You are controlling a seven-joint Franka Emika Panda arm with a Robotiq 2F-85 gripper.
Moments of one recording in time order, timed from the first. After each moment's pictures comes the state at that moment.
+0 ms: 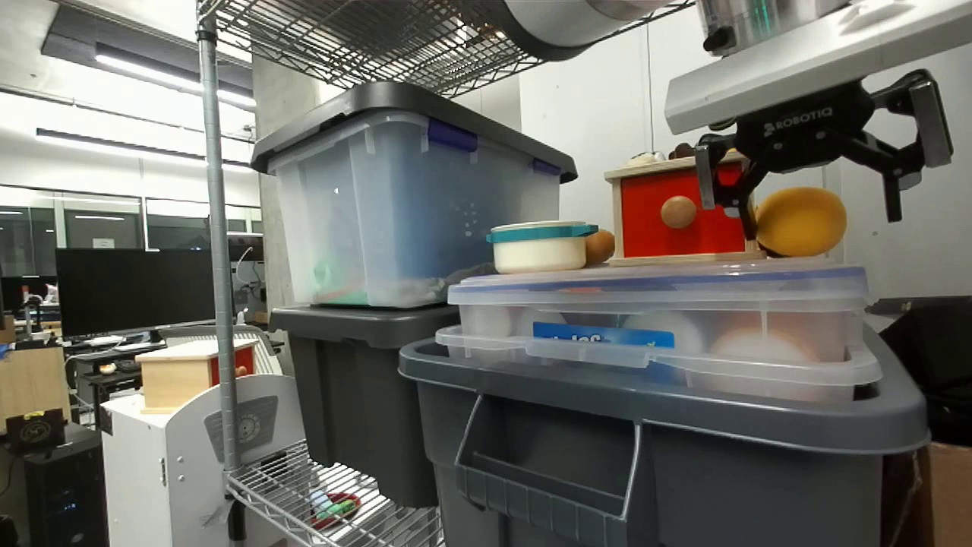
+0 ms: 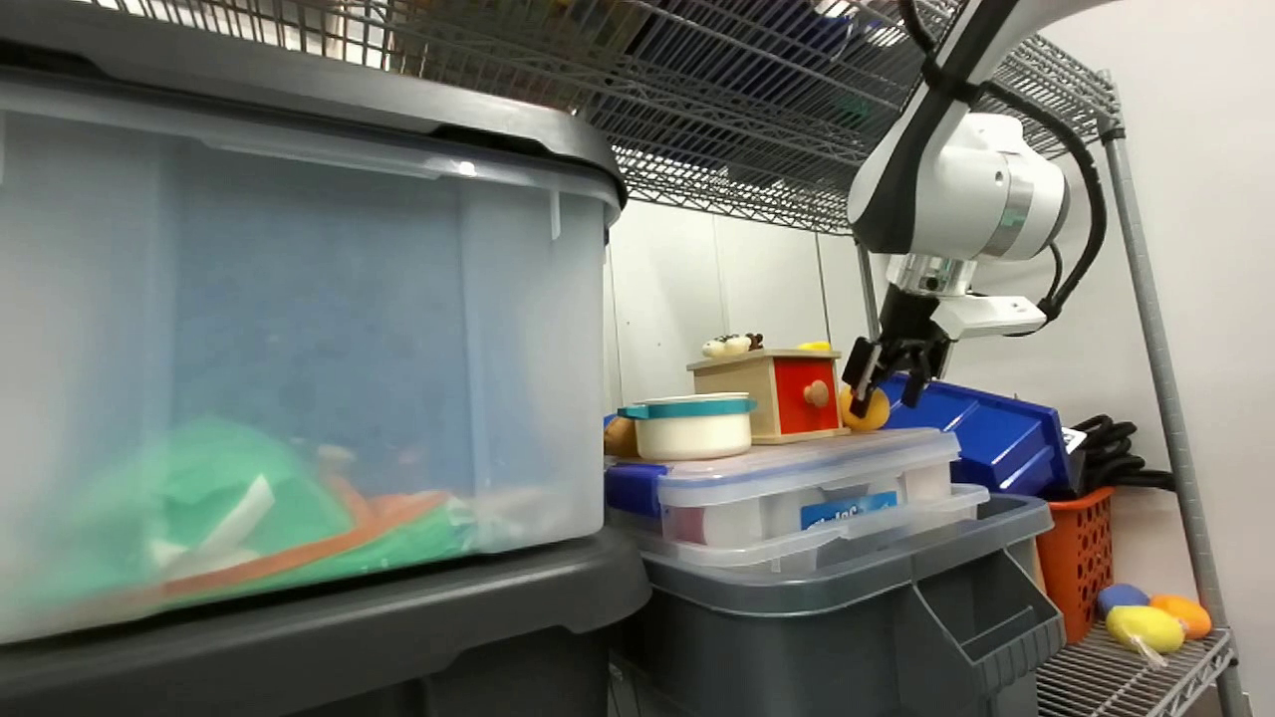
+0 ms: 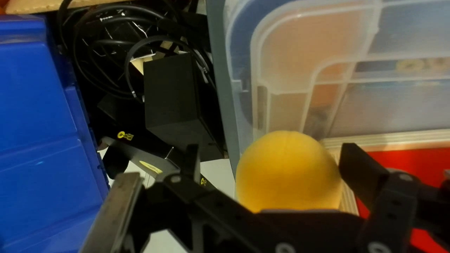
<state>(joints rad) -0.22 0.35 -0.11 -1.80 0.30 2.74 -0.52</state>
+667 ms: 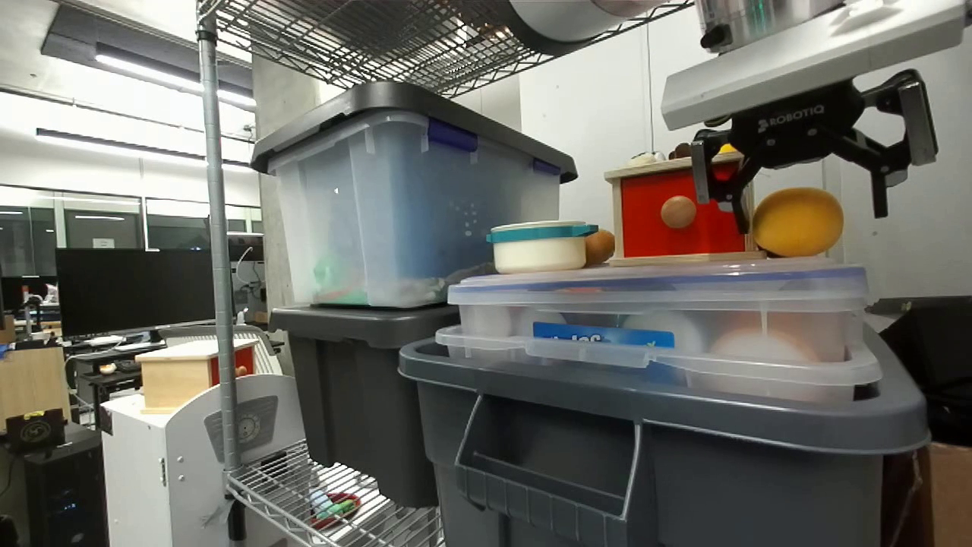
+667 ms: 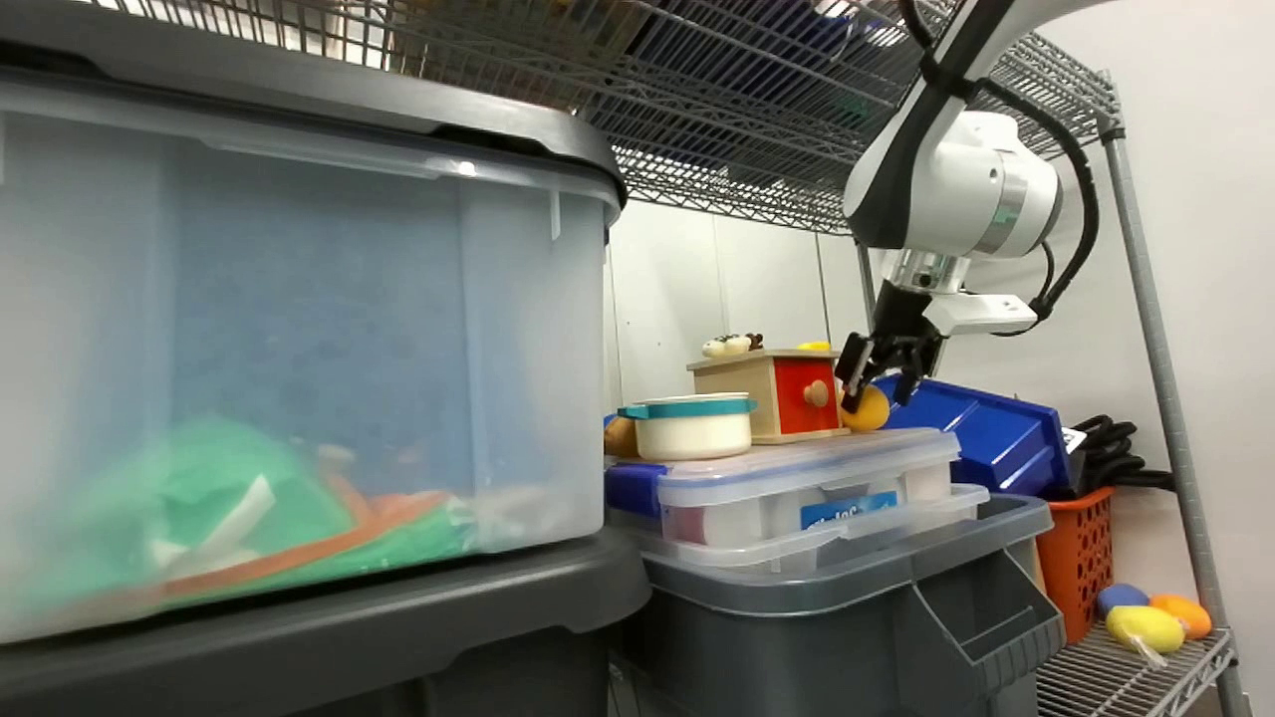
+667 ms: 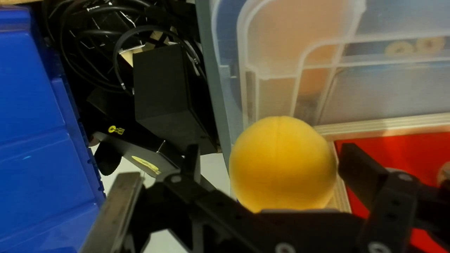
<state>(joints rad) -0.27 0.36 -0.05 -1.78 0.29 2.73 -0.52</state>
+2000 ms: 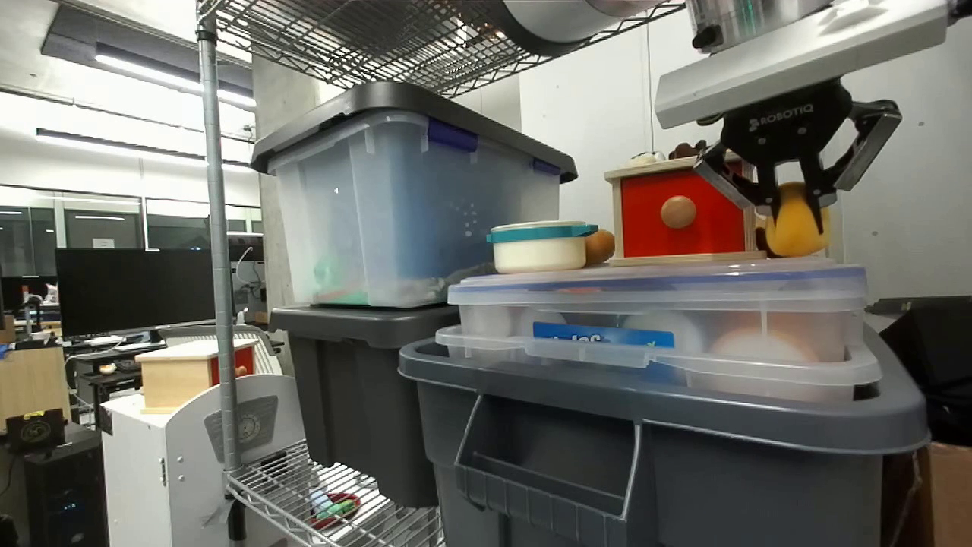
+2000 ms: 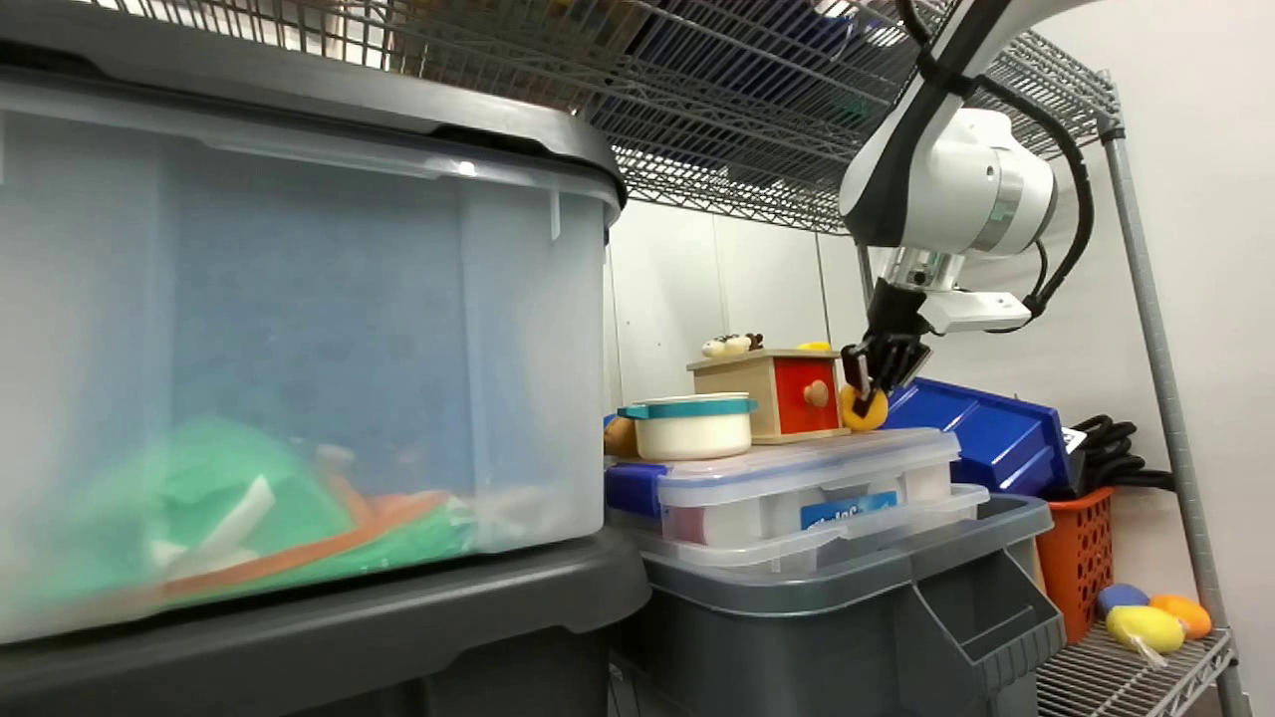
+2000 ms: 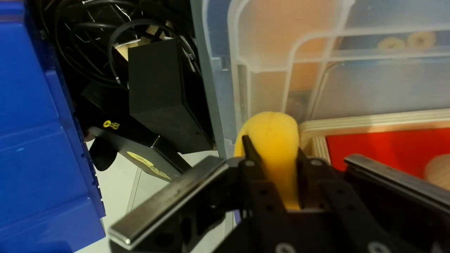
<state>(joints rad) -0.27 0.35 -0.04 -1.78 0.27 2.73 -0.51</state>
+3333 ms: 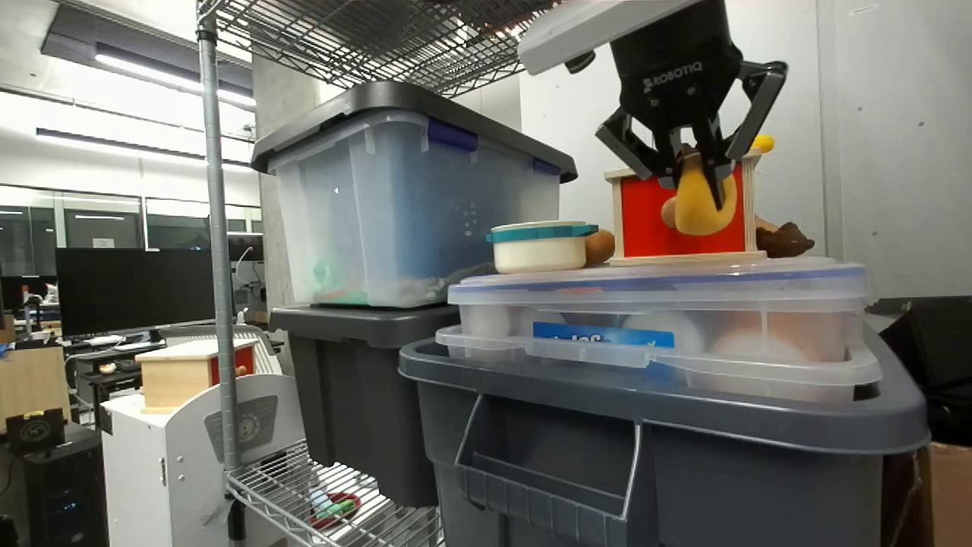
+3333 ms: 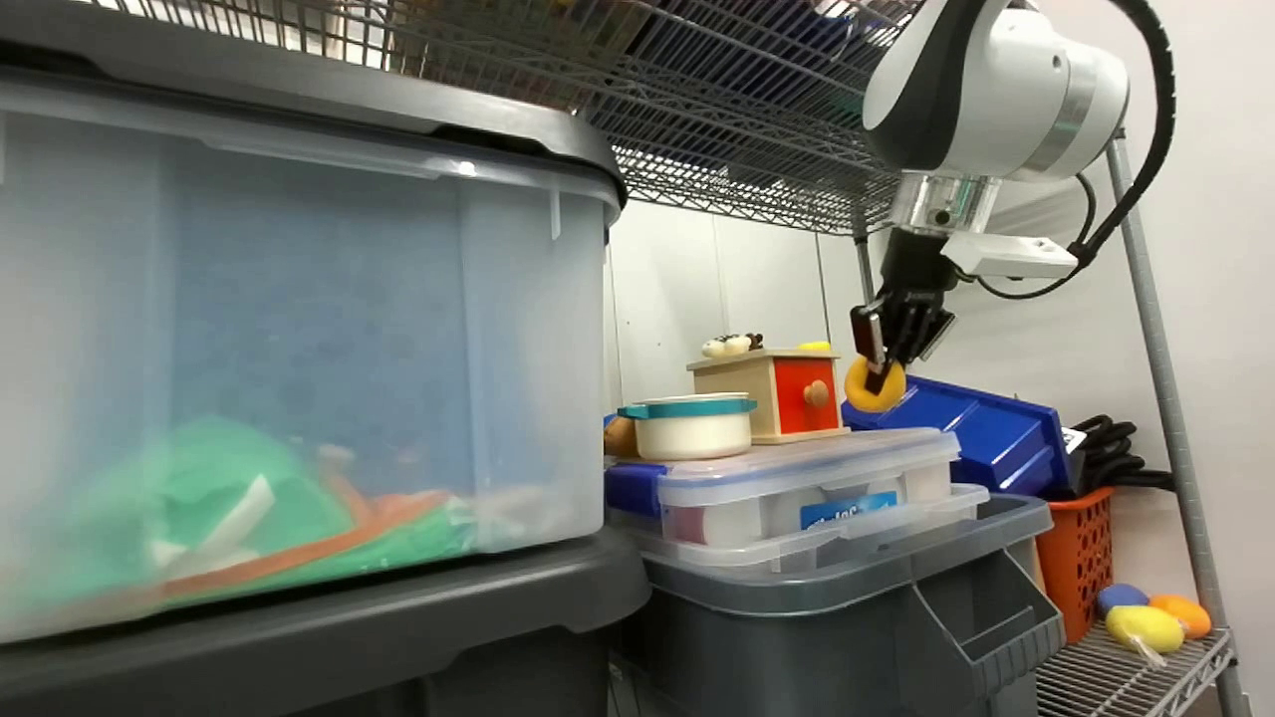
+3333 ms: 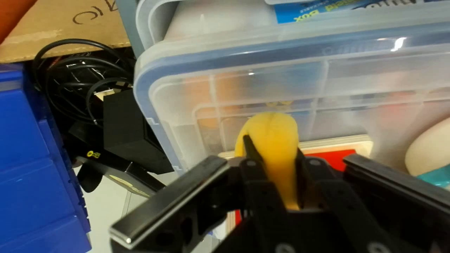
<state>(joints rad) -0.21 0.07 -0.05 -2.08 0.21 2.70 -0.37</state>
